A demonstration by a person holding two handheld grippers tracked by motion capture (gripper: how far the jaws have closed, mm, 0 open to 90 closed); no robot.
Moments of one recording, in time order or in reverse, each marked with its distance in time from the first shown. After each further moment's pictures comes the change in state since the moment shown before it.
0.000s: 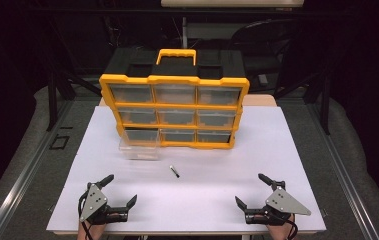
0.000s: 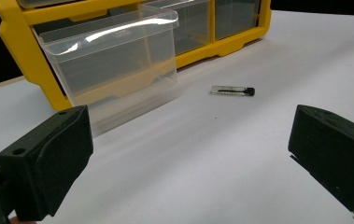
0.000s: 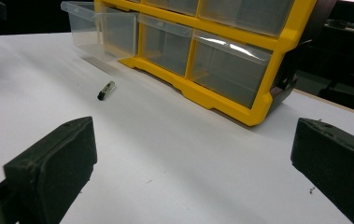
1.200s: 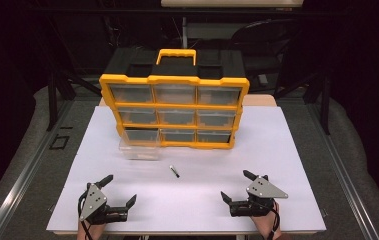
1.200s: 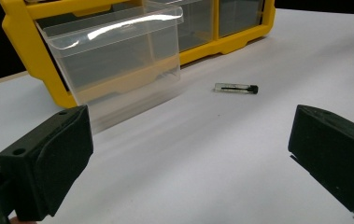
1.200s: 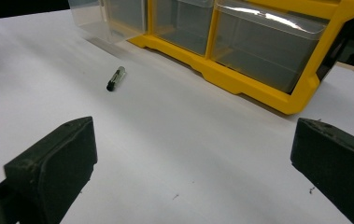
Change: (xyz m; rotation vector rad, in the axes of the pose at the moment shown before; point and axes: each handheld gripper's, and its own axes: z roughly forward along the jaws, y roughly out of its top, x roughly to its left) left arm 0.002 -0.001 -0.001 0.007 0.005 -0.016; right arm 0.013 0.011 0.041 0.139 0.040 0.062
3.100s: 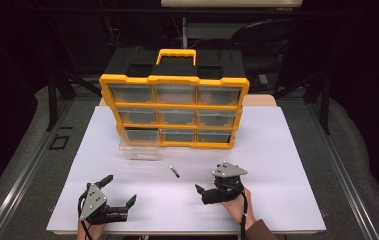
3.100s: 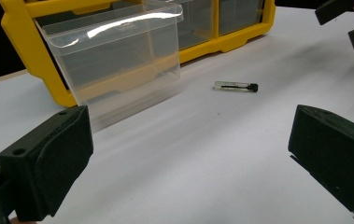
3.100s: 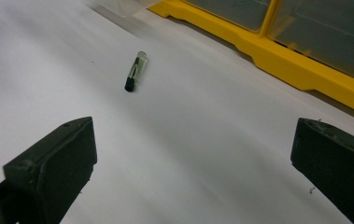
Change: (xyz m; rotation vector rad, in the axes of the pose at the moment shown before) left arm 0.000 0.000 0.000 0.009 0.001 0.002; right arm 0.028 0.028 0.076 0.213 0.060 0.042
